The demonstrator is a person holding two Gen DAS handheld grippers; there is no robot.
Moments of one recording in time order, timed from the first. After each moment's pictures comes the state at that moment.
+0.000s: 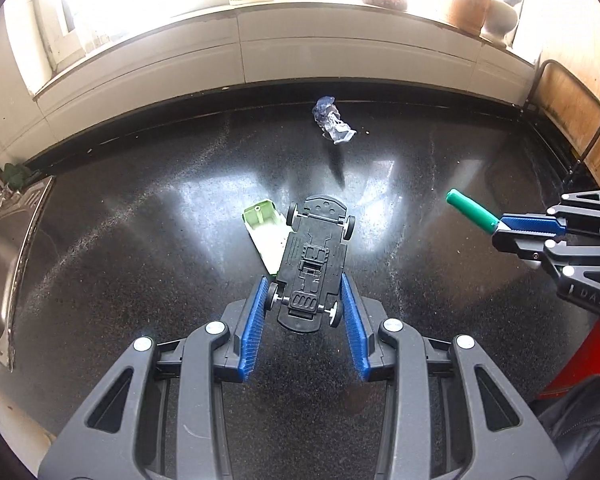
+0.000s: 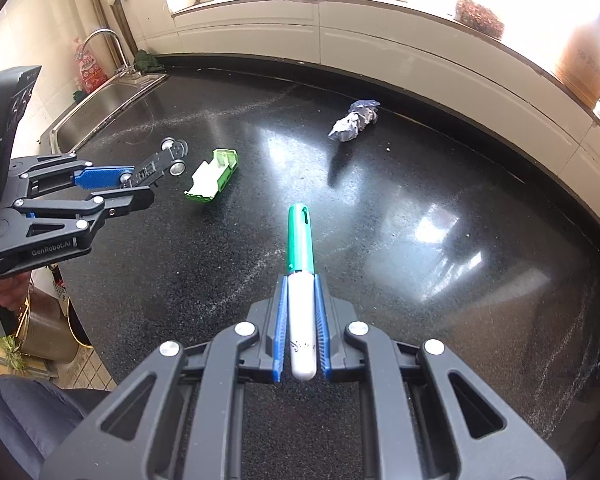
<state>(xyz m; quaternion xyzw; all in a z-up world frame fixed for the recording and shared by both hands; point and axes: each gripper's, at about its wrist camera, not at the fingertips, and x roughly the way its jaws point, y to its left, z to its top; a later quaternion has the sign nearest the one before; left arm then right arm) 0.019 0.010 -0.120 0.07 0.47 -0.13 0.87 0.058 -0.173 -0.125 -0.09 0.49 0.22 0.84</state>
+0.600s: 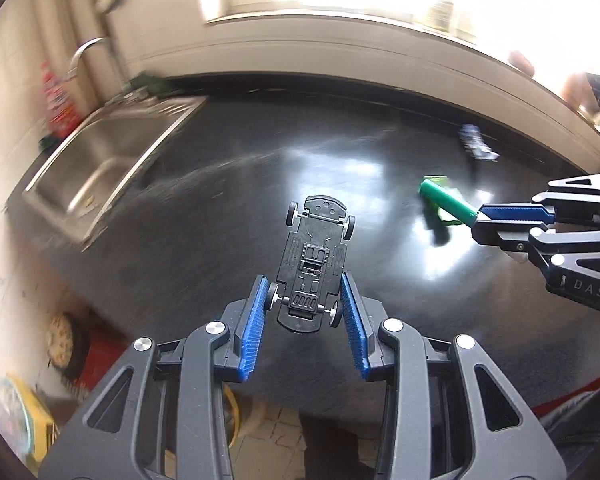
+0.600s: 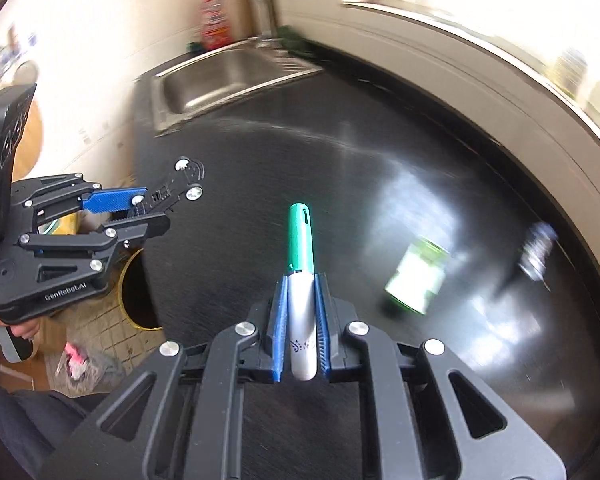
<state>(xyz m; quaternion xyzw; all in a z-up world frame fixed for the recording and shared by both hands) -0.079 0.176 -0.104 -0.02 0.46 0.07 0.88 0.052 0.034 -0.104 -0.18 0.45 0.42 0.77</state>
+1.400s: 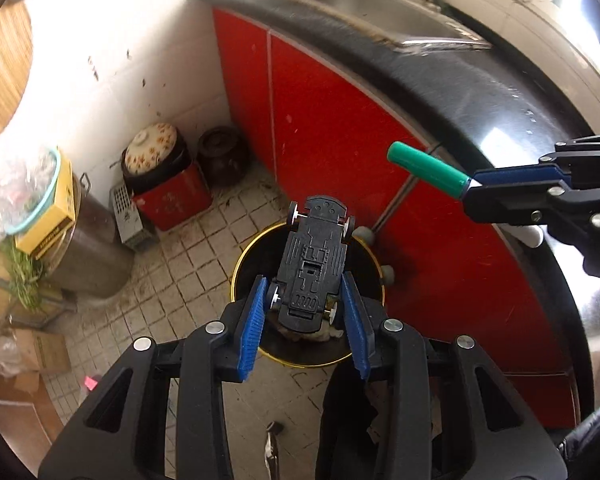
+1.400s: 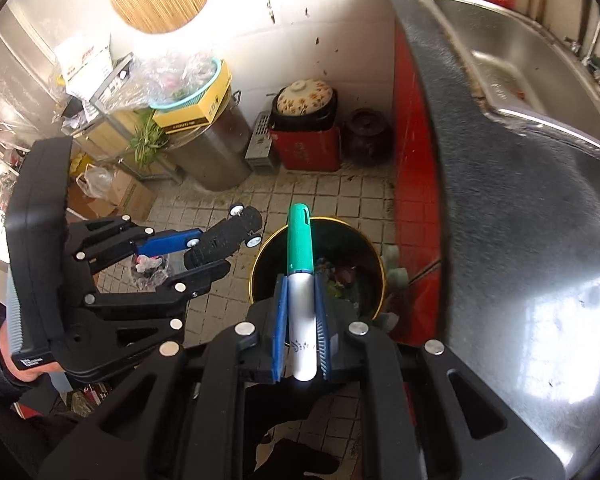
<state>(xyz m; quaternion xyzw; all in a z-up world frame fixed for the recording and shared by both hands) -0.279 0.378 -0.217 -0.23 0.49 0.33 0.77 -0.112 0.349 -0.181 -0.33 0.47 0.64 0.52</state>
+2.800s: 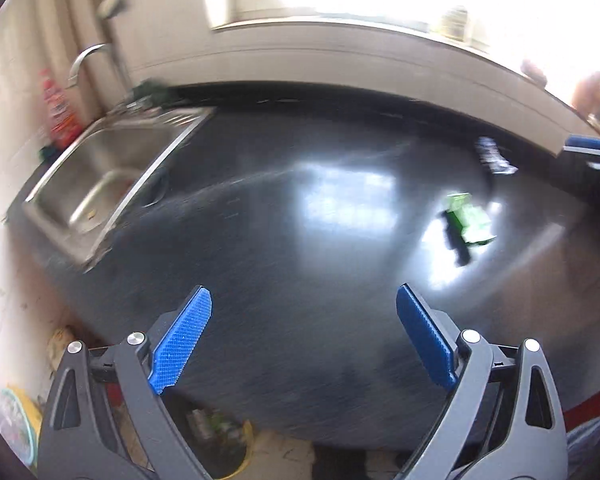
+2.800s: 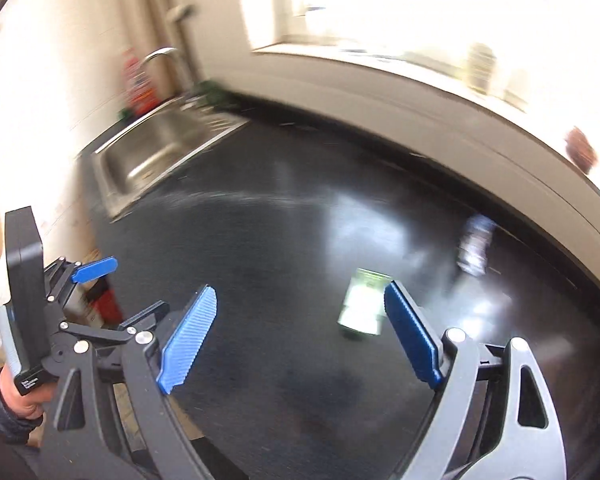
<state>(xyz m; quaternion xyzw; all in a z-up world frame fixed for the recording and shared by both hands) -0.042 0.183 -0.107 -0.01 0.45 0.04 0.89 0.058 -0.009 -0.042 -0.08 0.44 0.25 0.86</state>
